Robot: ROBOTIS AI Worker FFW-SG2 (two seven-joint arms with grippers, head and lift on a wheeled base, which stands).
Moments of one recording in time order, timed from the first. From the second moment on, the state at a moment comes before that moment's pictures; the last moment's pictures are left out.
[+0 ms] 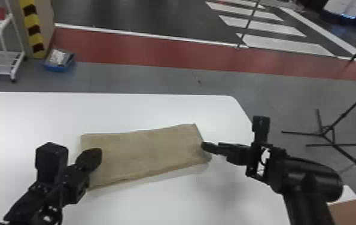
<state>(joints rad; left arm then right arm) 0.14 0.11 -0.28 -1.72 0.06 0.34 -0.17 -0.11 -0.25 -0.29 -1.51 -0.17 0.81 0.60</state>
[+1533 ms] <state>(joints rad) 0.09 0.12 -0.27 -1.68 0.03 0.40 -0.19 -0.20 -0.20 -0.18 -1.79 -0.27 1.19 0.58</state>
